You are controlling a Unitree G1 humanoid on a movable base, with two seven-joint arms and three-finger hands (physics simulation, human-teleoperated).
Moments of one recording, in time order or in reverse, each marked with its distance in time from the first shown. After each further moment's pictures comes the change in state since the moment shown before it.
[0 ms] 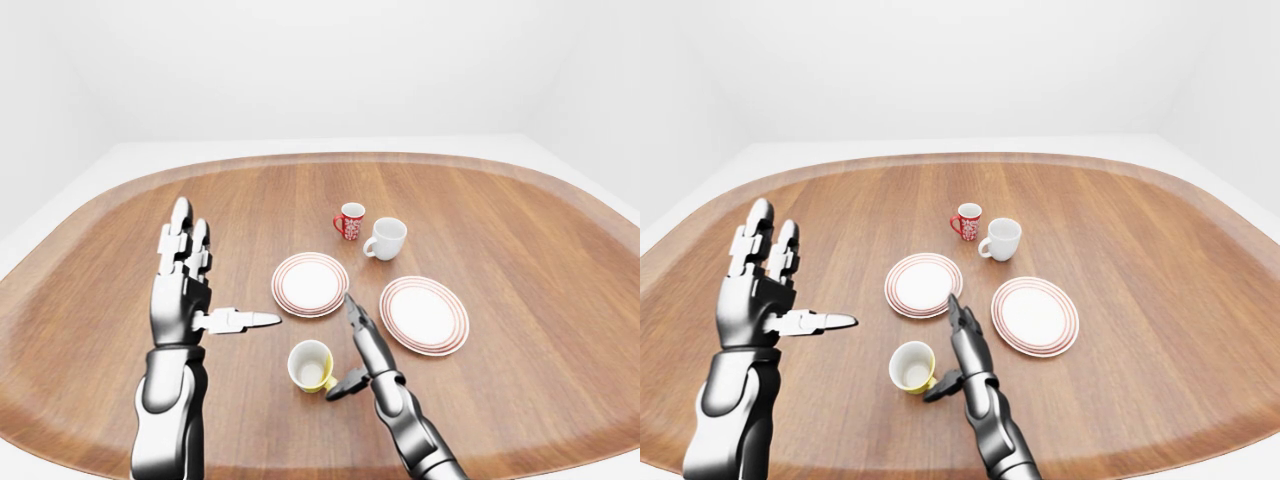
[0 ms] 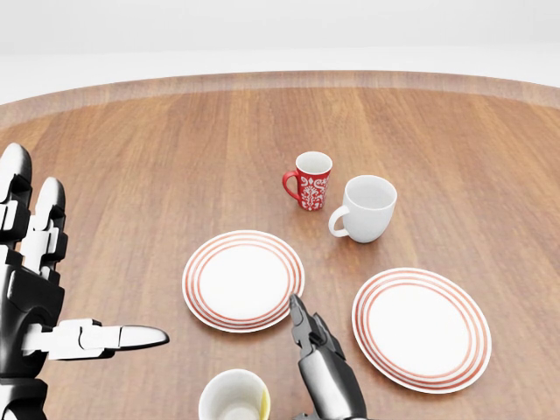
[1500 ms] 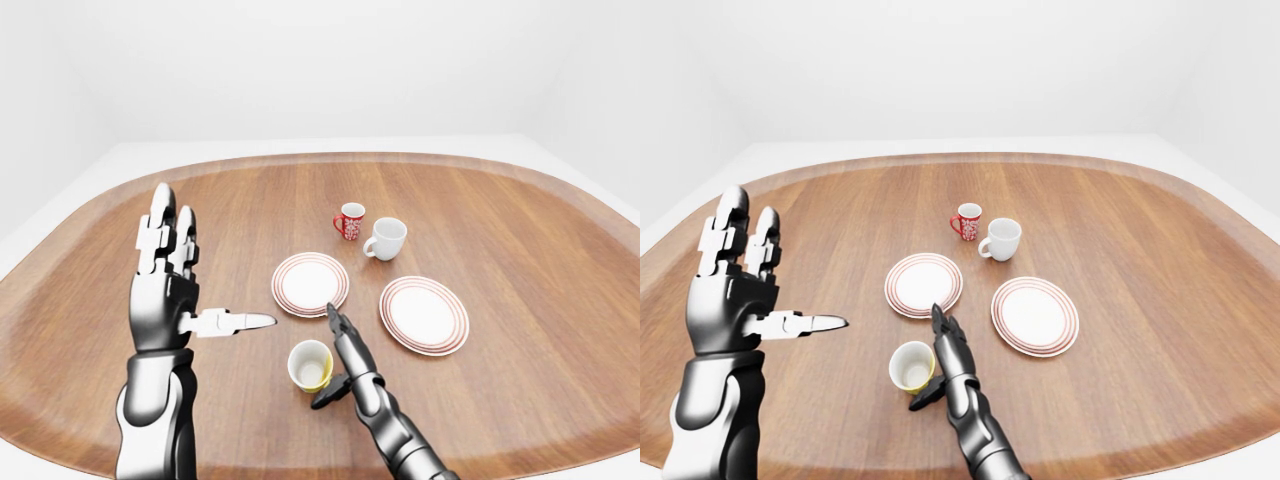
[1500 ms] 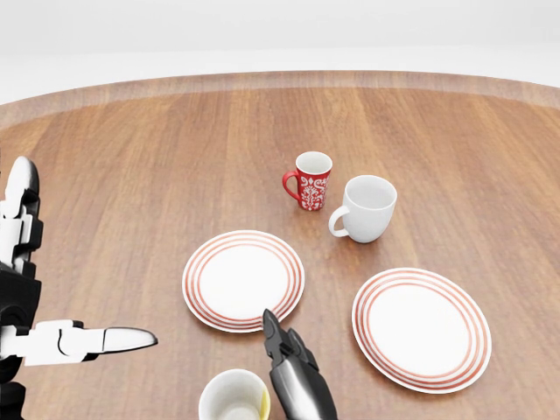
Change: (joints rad) left arm 0.009 0.003 0.023 -0.105 0.015 0.000 -0.015; right arm -0.099 0.077 0.031 0.235 -0.037 0.000 -0.059
